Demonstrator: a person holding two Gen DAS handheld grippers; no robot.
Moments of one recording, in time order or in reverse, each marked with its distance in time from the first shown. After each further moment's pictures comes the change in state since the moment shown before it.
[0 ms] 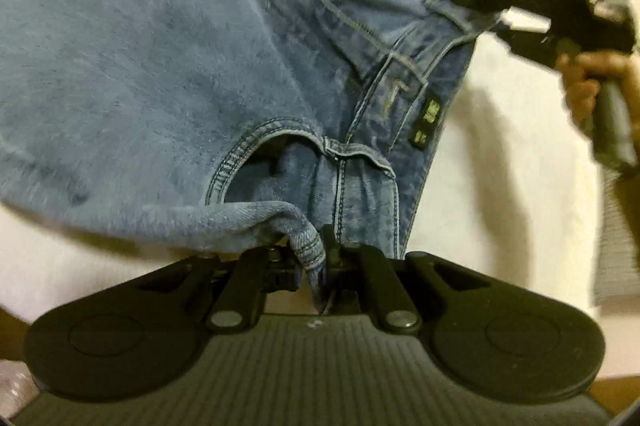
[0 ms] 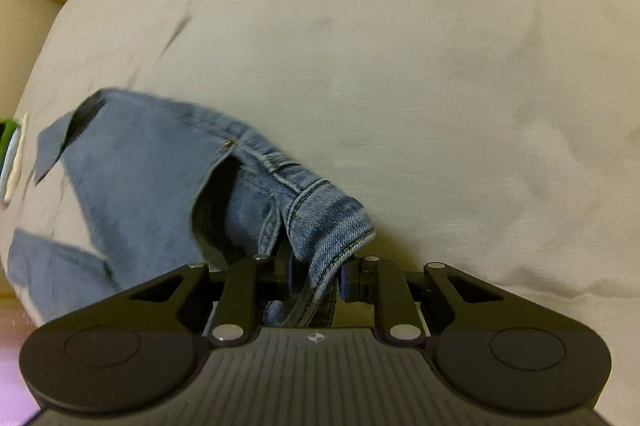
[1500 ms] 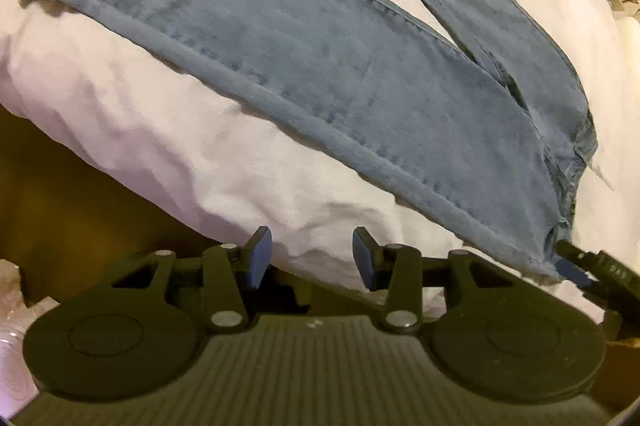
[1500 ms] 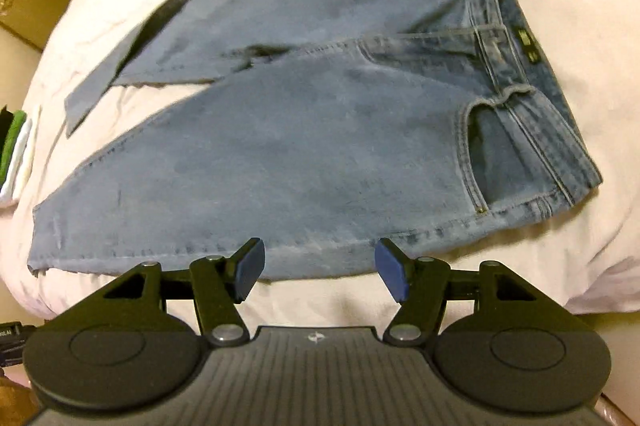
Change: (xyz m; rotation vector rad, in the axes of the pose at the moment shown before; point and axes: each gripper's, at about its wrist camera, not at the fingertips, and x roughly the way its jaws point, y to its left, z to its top) left arm -0.321 0.306 0.065 0.072 -0.104 0.268; right arm 0.003 0.292 -0.269 0.257 -0.141 -0.082
